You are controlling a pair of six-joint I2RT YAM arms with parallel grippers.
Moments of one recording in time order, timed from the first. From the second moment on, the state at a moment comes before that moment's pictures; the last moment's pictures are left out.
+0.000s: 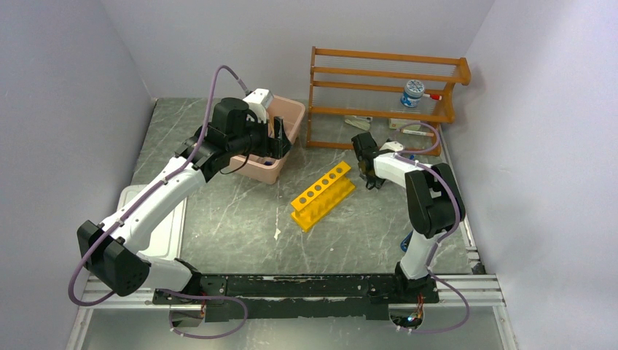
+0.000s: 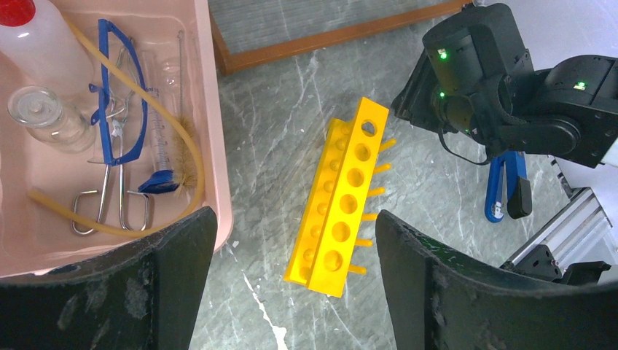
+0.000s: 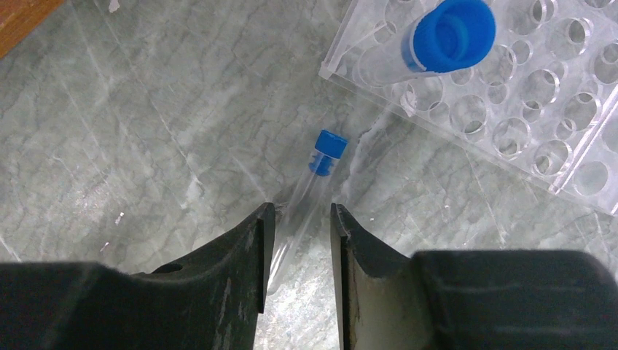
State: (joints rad) left arm -0.59 1.36 1.33 -0.45 0.12 -0.32; right arm 0.31 1.81 1.06 -0.45 0.58 0.89
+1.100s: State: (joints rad) left arm -0.71 1.49 1.17 0.12 0.59 -0.78; right arm 0.31 1.06 0.85 -0.20 -0.06 0.85
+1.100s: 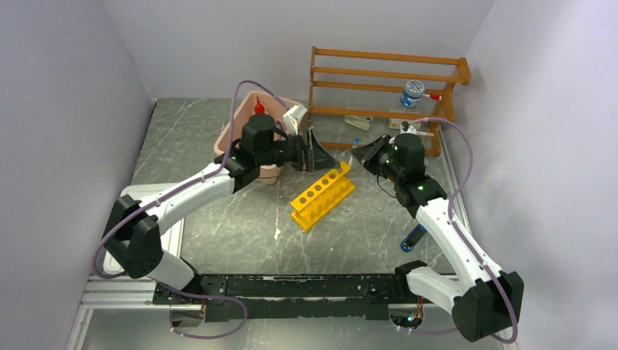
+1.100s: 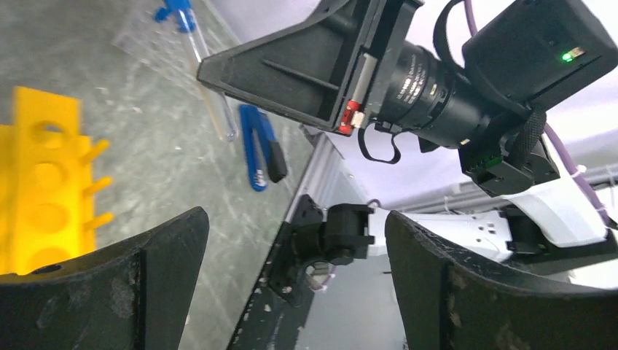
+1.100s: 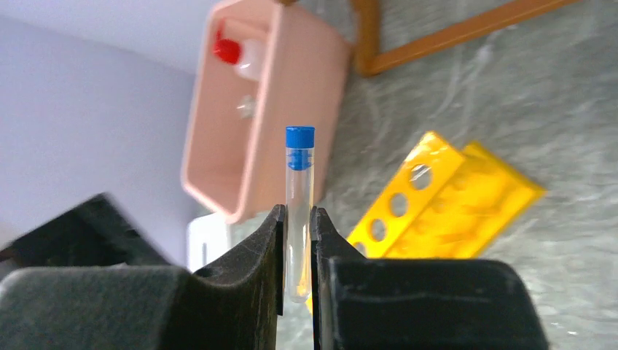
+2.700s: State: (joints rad) left arm -0.81 1.47 1.21 0.03 0.49 -0.34; right arm 0.30 1.13 1.27 -0.62 -0.32 0.76
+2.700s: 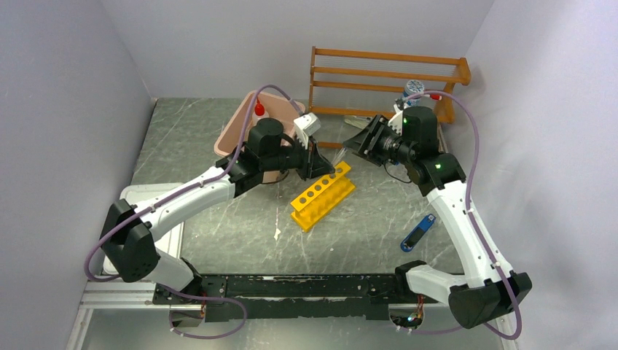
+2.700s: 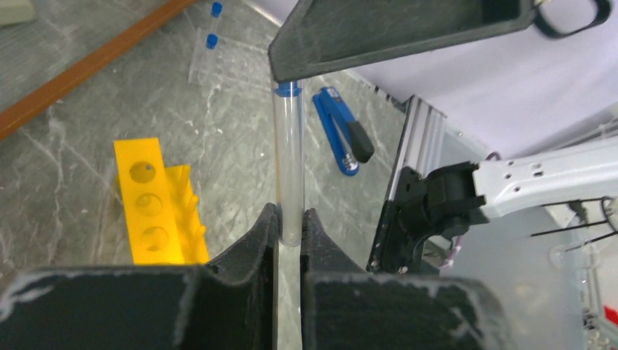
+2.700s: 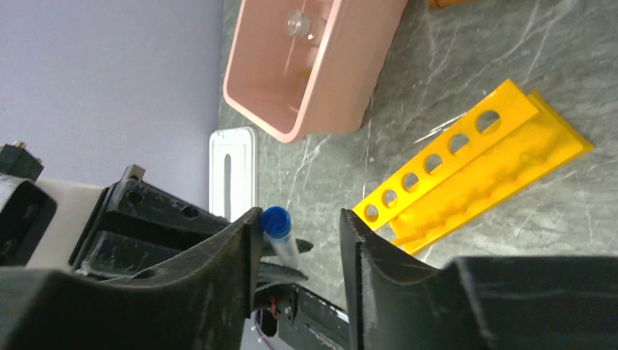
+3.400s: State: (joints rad) left arm -0.81 1.43 1.12 -0.01 0.50 -0.19; right arm 0.30 1.13 1.16 -0.59 -0.51 0.74
